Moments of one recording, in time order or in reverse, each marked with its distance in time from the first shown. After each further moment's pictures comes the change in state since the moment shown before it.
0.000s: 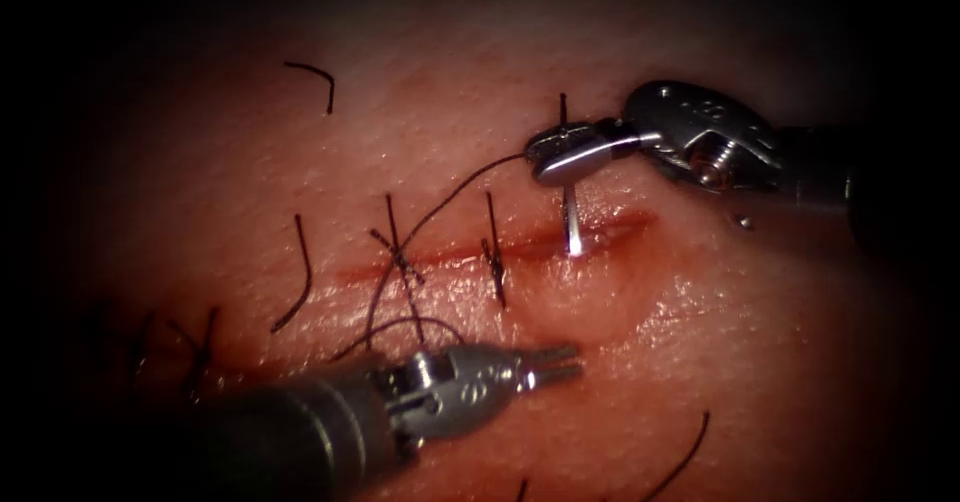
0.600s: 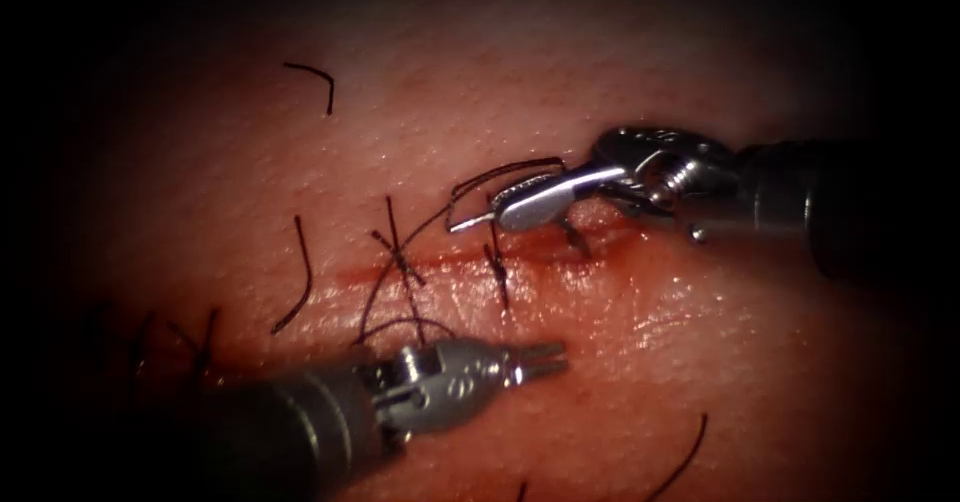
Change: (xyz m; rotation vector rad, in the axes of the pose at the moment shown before) right arm -0.004 -0.002 0.002 0.093 0.023 0.279; left arm 0.000 0.000 -0.001 -0.006 0.001 0.002
